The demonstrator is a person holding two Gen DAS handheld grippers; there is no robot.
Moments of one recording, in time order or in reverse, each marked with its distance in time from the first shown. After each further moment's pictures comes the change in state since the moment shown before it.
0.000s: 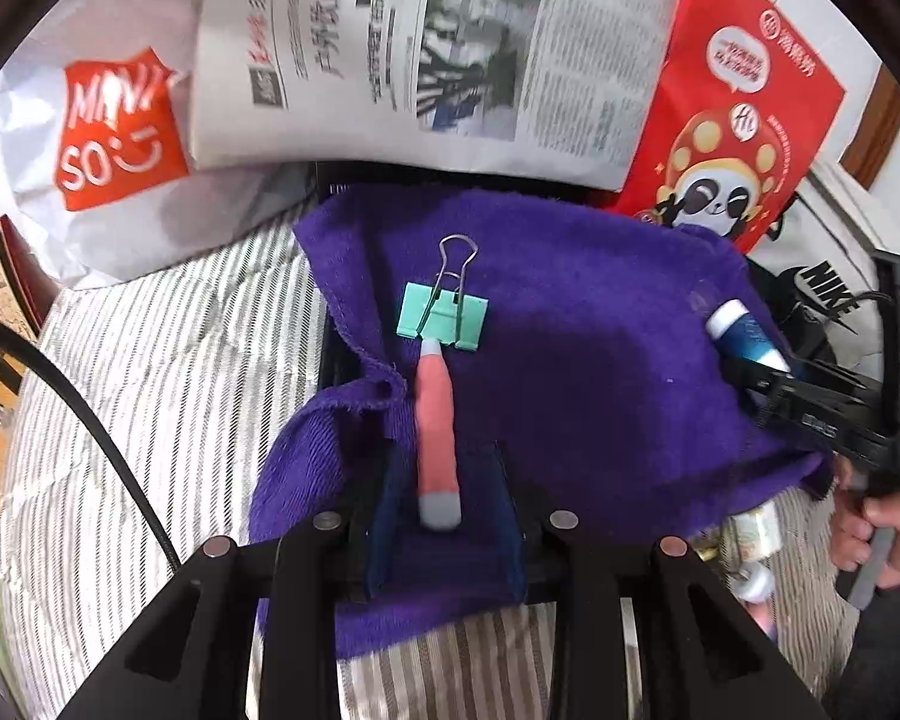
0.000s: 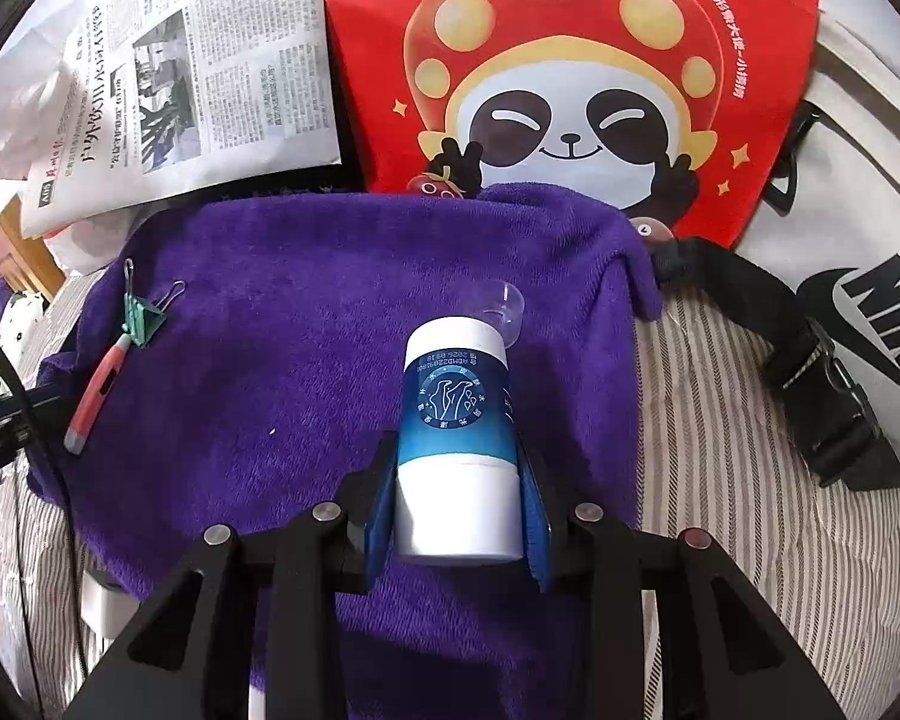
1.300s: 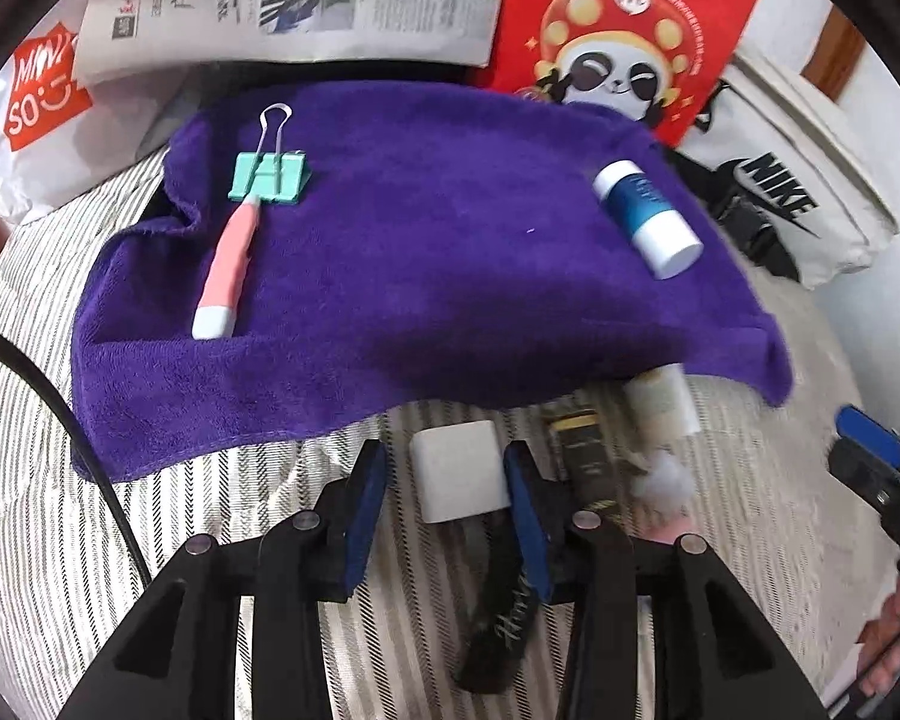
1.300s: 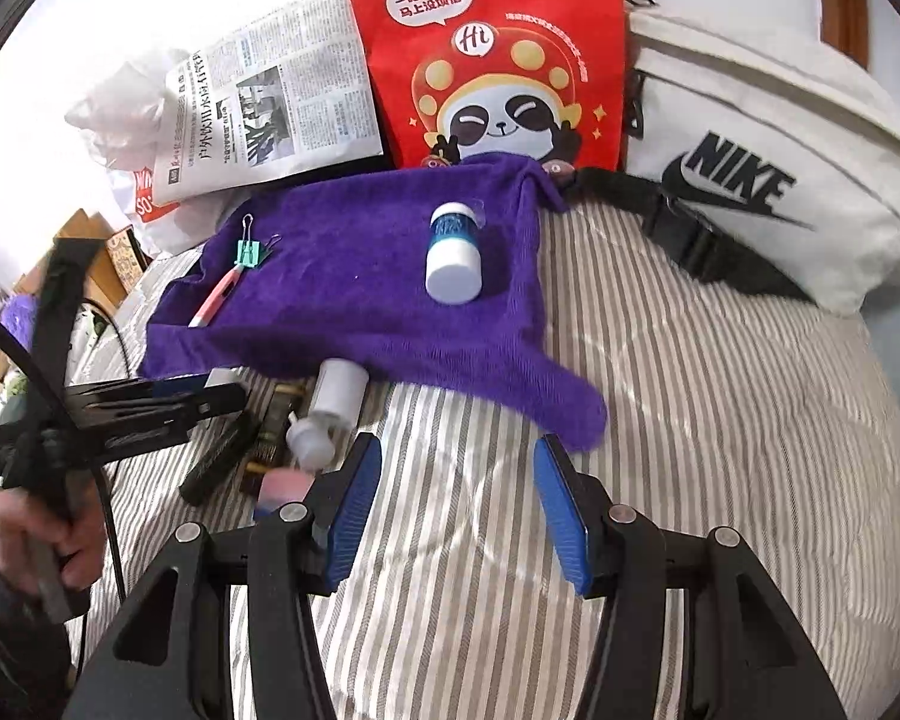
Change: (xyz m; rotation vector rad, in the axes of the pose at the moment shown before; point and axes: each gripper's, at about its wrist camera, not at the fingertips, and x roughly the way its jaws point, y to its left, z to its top) left arm 0.019 -0.088 -0.064 0.031 0.105 -0.023; right arm -0.133 -0.017 -0.122 0.100 -0.074 0.088
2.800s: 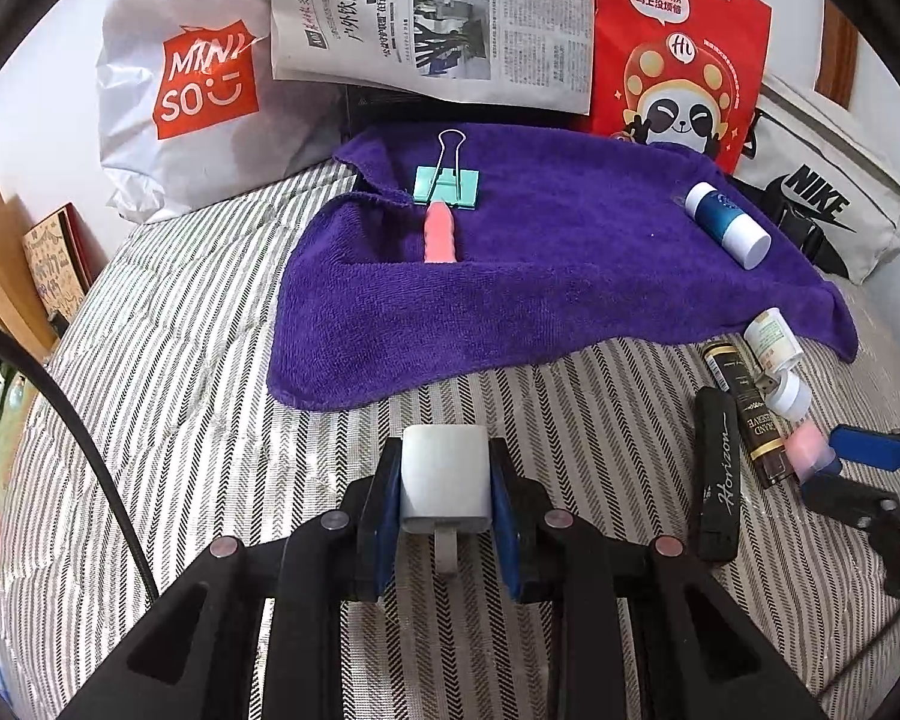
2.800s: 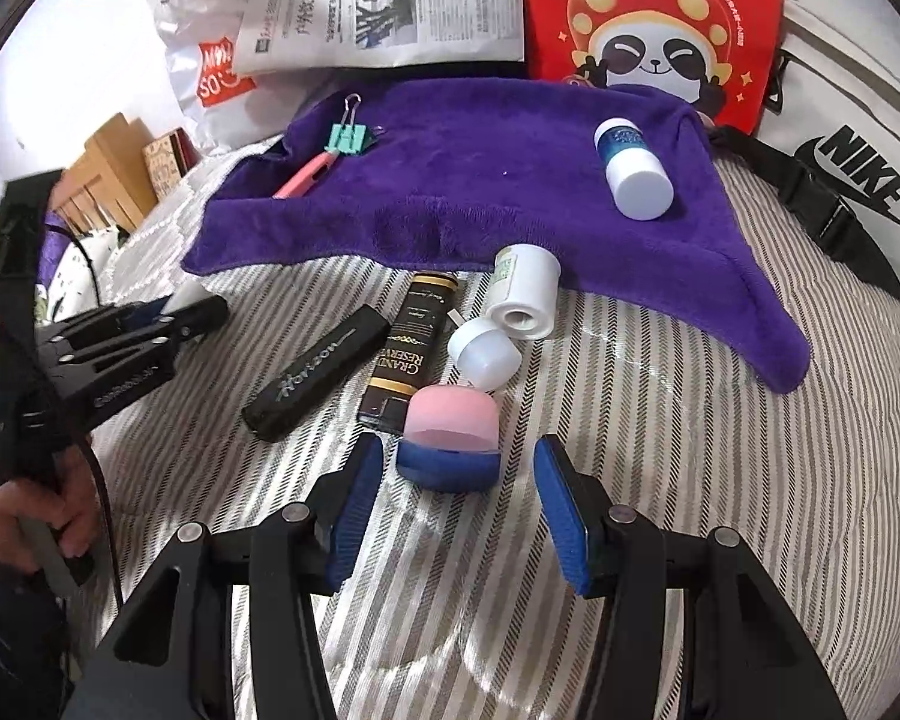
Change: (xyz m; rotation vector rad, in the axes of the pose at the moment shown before) left arm -0.036 0.067 -0.056 0.023 -0.196 0.155; right arm 0.049 0.090 -0.033 -0.141 0.114 0.020
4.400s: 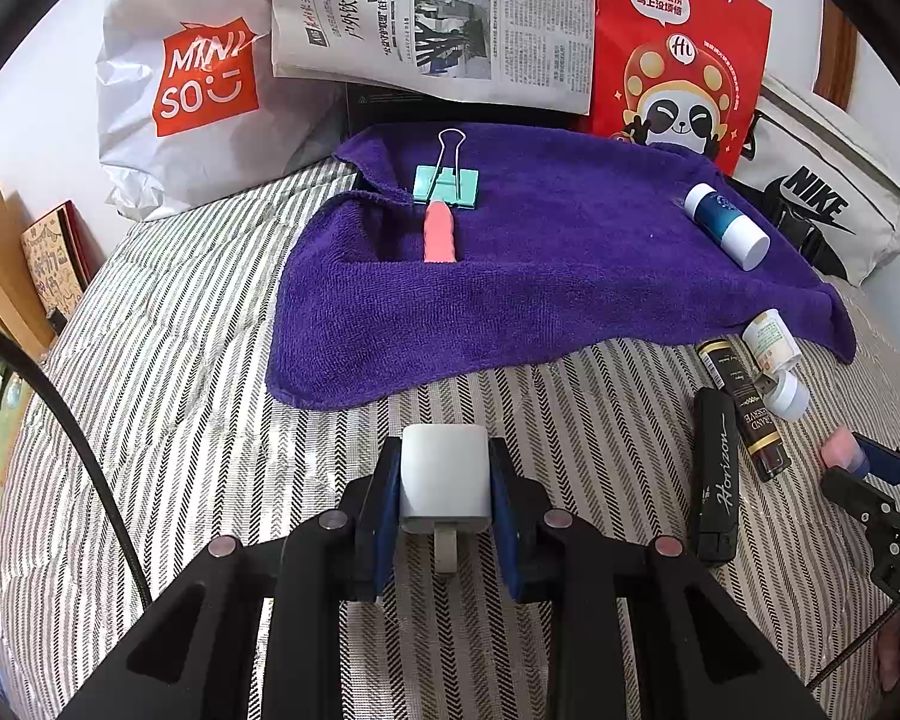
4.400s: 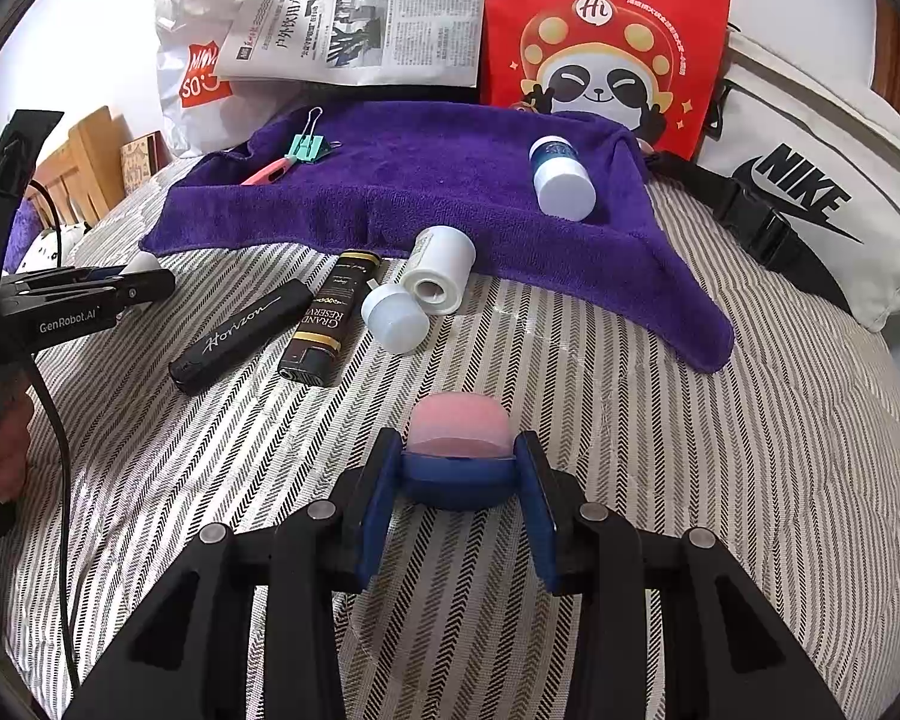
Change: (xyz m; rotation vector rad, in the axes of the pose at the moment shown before) left arm 0.000 0.000 -0.001 -0.007 0.001 -0.008; right arm -0.009 -0.016 -0.034 -0.053 -0.129 -0.126
